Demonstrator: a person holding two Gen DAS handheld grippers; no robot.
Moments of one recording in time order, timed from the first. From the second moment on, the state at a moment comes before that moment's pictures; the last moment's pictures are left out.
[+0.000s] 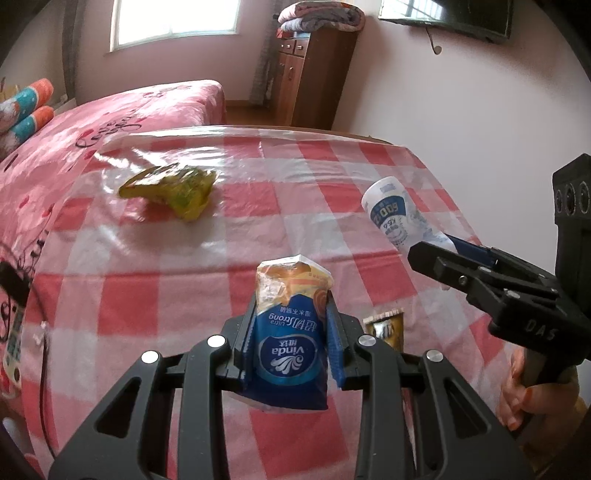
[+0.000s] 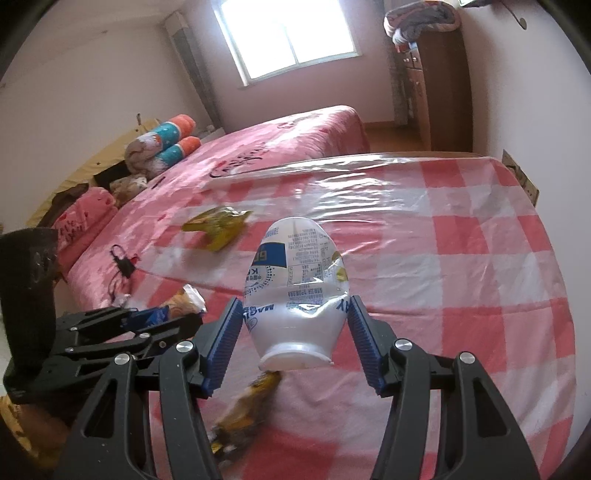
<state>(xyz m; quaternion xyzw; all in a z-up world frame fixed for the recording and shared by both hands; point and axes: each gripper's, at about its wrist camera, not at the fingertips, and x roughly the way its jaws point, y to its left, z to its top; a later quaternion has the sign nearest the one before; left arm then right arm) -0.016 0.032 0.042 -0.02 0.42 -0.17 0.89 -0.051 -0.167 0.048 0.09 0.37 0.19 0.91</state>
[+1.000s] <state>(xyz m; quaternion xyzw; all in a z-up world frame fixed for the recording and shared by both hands) -0.145 0.211 0.054 -0.12 0.40 -0.07 0.91 -0.164 0.015 0.078 -0.01 0.37 0.38 0.85</state>
